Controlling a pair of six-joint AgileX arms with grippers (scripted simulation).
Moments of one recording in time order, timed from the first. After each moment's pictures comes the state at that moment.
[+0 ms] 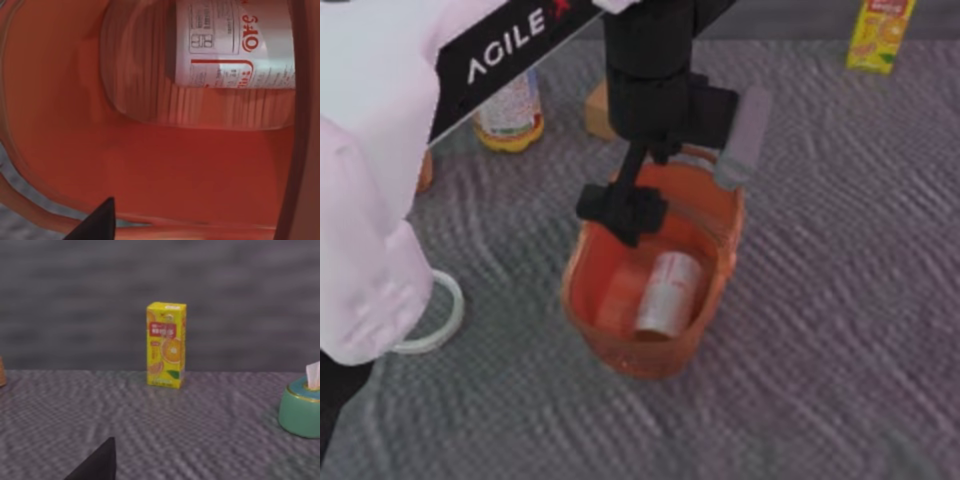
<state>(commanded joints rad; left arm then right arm) -0.70 2.29 2.30 -1.59 0.00 1.19 0.01 0.00 0.00 0.00 0.00 0.00</state>
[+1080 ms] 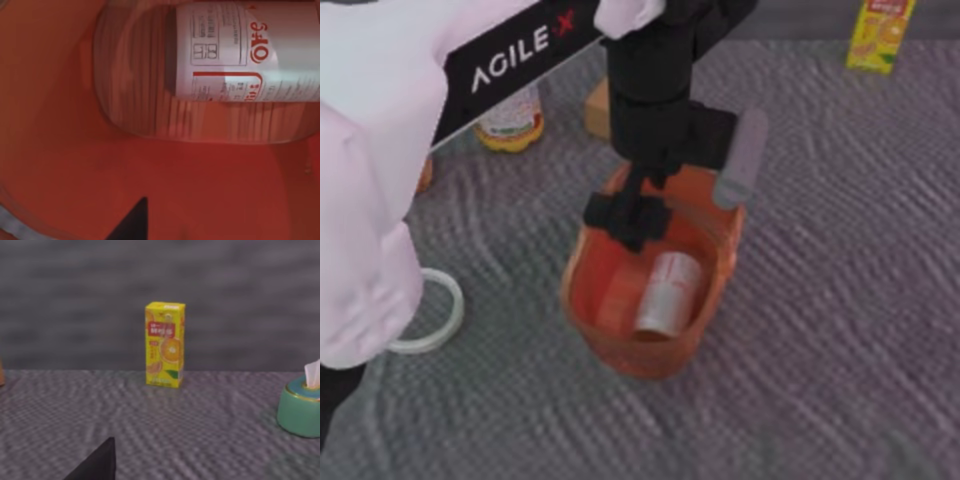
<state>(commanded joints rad) -0.69 2.26 2.18 -1.49 0.00 1.19 0.01 0.00 0.00 0.00 0.00 0.00</state>
